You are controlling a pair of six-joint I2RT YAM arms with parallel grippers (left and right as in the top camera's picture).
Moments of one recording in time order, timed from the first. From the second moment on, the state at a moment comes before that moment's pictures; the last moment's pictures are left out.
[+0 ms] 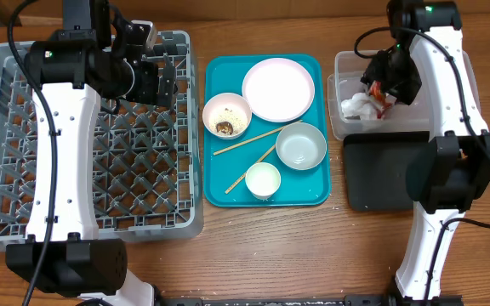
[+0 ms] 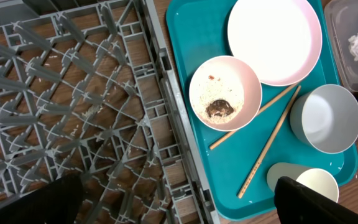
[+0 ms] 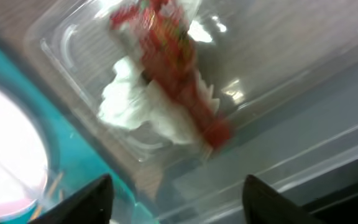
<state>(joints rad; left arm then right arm) 0.02 1.76 1.94 -1.31 0.25 0.16 0.02 2.27 2.29 -1.54 0.03 0.56</state>
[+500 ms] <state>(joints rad) 0.02 1.76 1.94 -1.31 0.25 0.16 0.18 2.07 2.52 -1.64 -0.19 0.42</state>
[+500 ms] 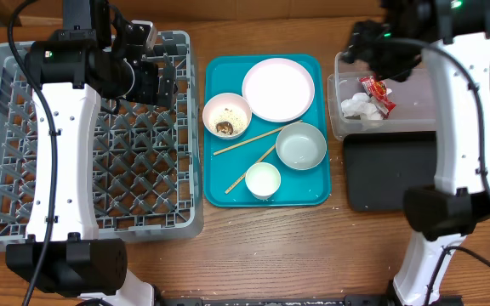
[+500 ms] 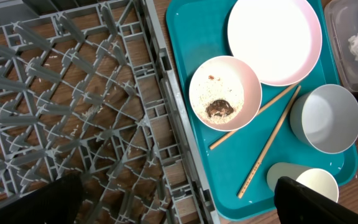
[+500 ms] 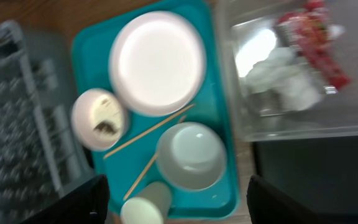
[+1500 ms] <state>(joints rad) 0.02 1.76 1.94 -1.31 0.25 0.16 0.55 2.06 1.96 -1.24 -0.10 0.60</state>
